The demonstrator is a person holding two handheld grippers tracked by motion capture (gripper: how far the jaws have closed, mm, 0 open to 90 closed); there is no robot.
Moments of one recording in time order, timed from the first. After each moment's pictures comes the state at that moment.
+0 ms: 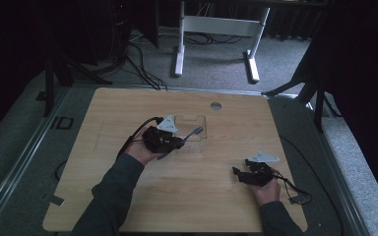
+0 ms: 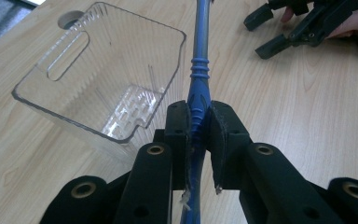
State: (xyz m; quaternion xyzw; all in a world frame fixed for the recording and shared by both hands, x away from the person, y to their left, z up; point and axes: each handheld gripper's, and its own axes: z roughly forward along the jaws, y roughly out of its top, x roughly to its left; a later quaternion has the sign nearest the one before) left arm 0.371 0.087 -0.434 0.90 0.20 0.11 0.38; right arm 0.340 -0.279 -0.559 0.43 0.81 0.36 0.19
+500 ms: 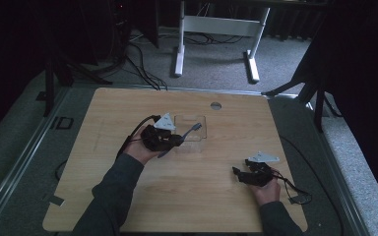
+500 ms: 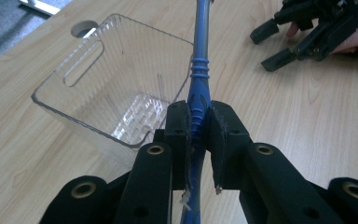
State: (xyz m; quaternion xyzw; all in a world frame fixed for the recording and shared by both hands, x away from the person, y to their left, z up) left arm 0.372 0.091 -0.432 0.88 0.22 0.12 0.40; right arm 0.340 -0.279 -0.559 0.43 0.81 0.36 0.19
